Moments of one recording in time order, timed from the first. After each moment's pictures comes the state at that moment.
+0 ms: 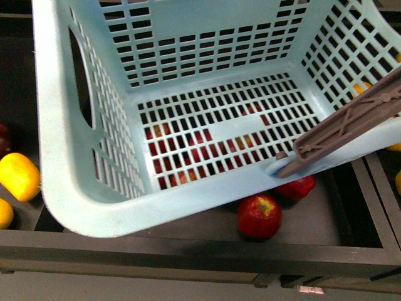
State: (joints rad) left arm -0.69 1.74 1.41 -0.17 0.05 -1.08; right arm 0.00 0.00 0.02 0.00 0.00 0.00
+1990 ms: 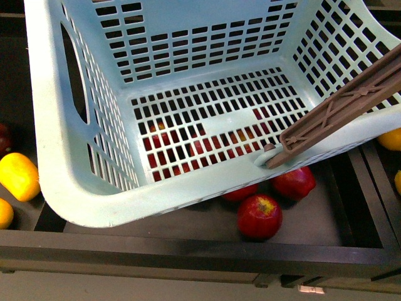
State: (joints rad) left arm -0.68 1.74 1.41 -0.17 0.04 -1.07; right arm -0.42 2.55 1.46 0.02 0.04 0.88
